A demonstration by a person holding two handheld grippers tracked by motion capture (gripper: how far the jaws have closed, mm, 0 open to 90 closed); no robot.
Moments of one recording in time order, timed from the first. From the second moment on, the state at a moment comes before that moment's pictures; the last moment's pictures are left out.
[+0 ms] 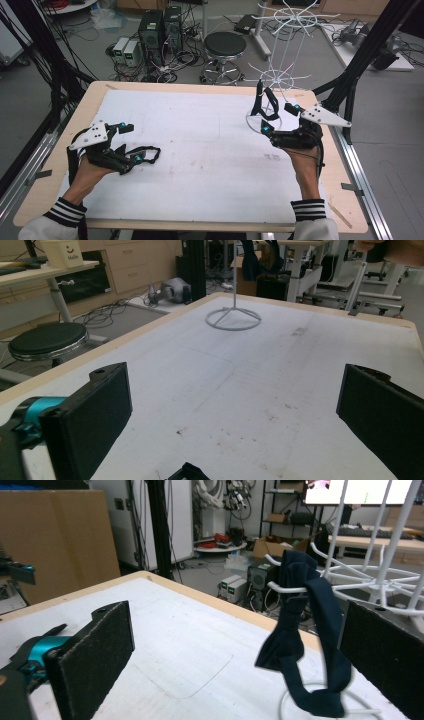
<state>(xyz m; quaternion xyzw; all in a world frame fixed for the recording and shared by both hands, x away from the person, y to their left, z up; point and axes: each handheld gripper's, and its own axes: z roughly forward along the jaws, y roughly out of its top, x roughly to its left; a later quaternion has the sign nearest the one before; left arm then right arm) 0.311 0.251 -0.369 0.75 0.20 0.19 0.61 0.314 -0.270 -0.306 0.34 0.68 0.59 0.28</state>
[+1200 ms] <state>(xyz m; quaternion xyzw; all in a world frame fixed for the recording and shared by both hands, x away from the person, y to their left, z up) 0.309 0.251 -0.379 0.73 0.21 0.19 0.62 0.266 -0.264 -0.377 0.31 0.65 0.63 0.30</state>
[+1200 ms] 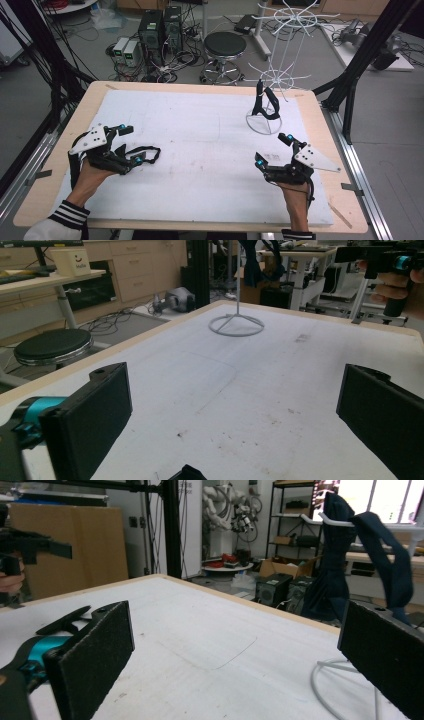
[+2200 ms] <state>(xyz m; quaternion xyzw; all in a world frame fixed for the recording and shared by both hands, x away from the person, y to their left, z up) 0.309 0.262 -0.356 0.77 0.21 0.19 0.57 0.266 -0.266 -0.377 0.32 0.65 0.63 0.29</state>
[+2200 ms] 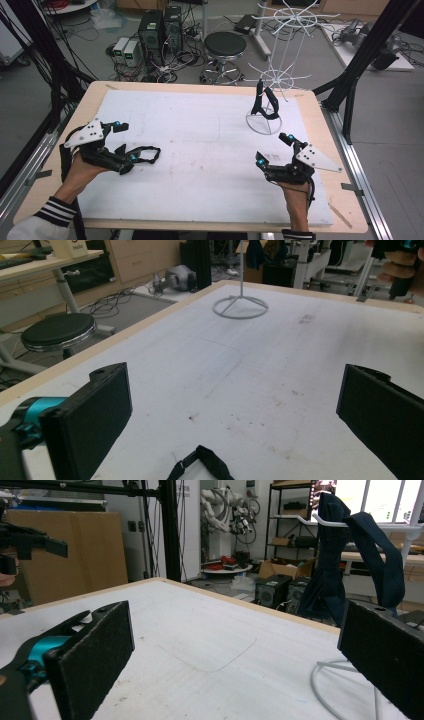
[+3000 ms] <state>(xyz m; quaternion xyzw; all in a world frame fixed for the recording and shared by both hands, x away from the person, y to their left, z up) 0.328 0.298 -0.338 0.84 0.18 0.18 0.48 0.265 -0.269 -0.378 0.32 0.65 0.63 0.28</state>
